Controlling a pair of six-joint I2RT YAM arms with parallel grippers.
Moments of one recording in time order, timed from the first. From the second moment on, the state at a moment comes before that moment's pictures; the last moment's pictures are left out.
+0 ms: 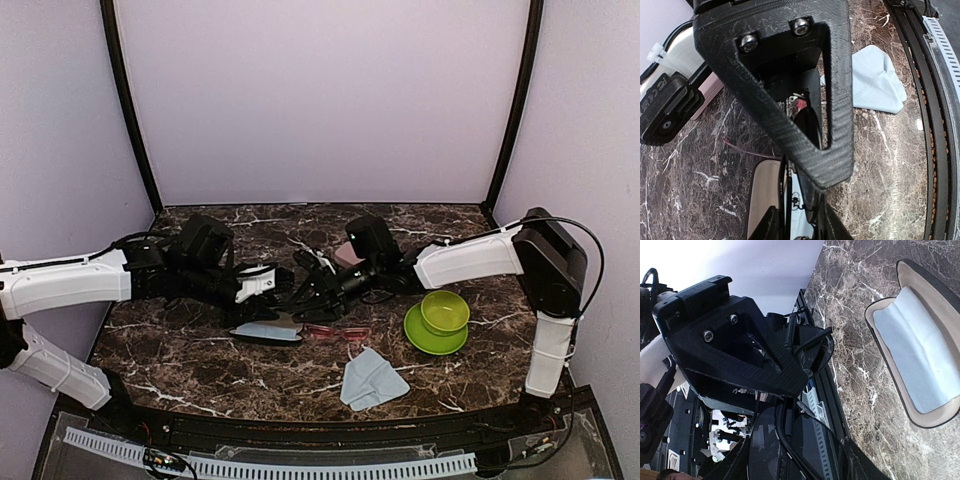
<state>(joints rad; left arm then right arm) -0.84 1.29 0.93 -0.43 0.29 0.61 0.88 1.91 1.19 0.19 -1.06 0.86</state>
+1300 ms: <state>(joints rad) -0.81 1.22 0.84 -0.50 0.19 0.59 0.82 1.89 1.32 -0.26 -0.68 0.47</state>
